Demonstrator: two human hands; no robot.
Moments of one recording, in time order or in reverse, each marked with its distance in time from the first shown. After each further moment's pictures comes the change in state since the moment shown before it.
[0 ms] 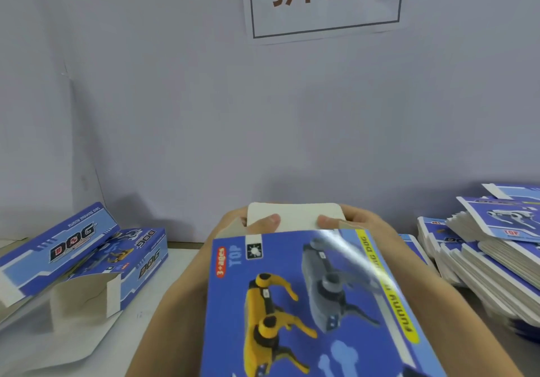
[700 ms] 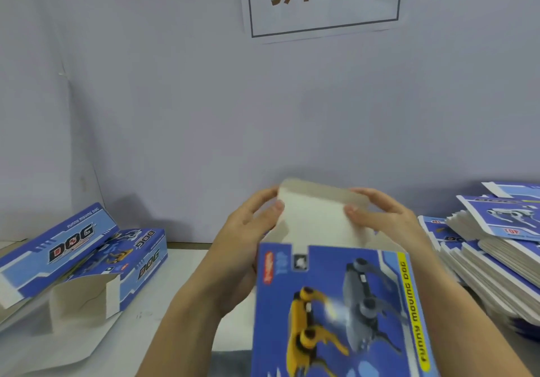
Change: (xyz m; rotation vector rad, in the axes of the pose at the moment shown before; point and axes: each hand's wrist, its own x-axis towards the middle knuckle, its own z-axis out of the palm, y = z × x) left_hand -0.010 -0.007 0.012 -0.332 -0.131 0.042; right_hand -0.011 -0.015 -0.009 0.064 0.327 -0.118
